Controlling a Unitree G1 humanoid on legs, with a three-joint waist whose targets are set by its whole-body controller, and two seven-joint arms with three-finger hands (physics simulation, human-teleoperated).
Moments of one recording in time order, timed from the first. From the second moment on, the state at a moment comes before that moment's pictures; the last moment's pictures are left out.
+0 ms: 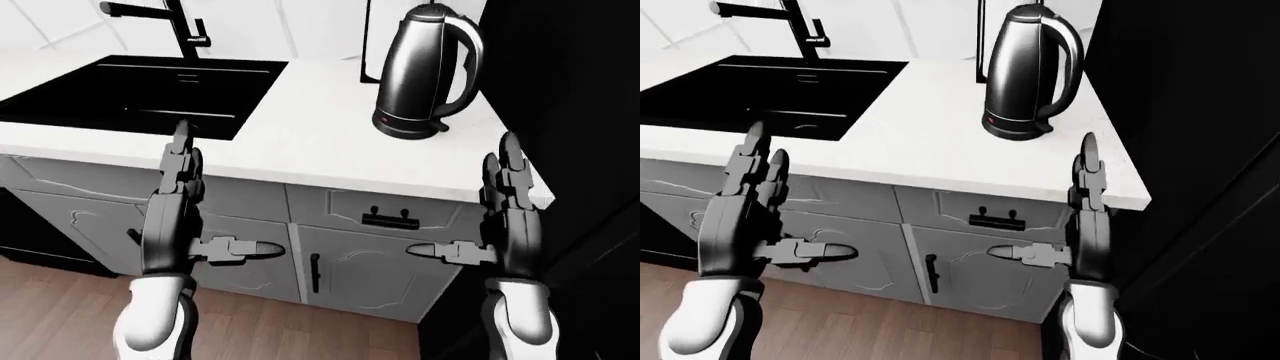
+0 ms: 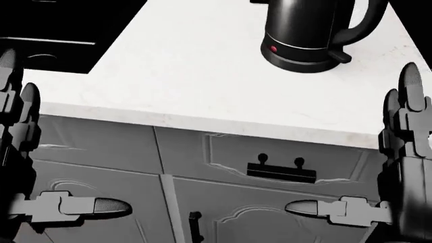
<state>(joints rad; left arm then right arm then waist) -0.04 0.05 0.11 -0.80 0.14 0.56 -0.11 0.07 -0.03 -0.16 -0.50 -0.12 0.03 0.00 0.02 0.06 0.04</state>
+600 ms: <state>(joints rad) -0.08 0.06 0.11 -0.82 0.14 0.58 -0.12 0.07 -0.03 -0.22 -0.53 -0.10 0.04 -0.01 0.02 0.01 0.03</state>
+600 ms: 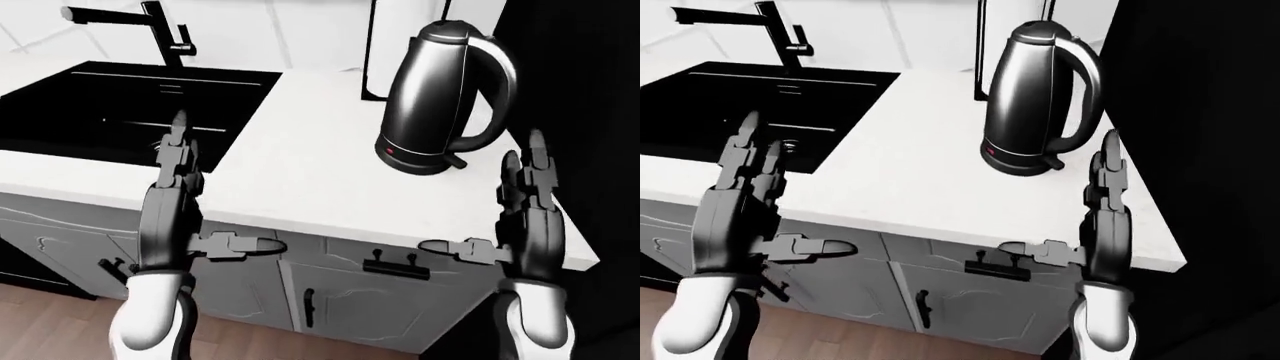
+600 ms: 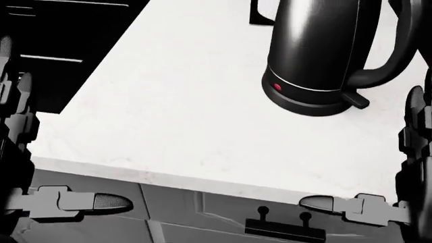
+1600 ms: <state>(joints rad) -0.06 0.06 0.10 -0.81 0.14 0.55 -0.11 0.08 -0.03 -0.22 -0.53 -0.08 0.03 -0.02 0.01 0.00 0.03</state>
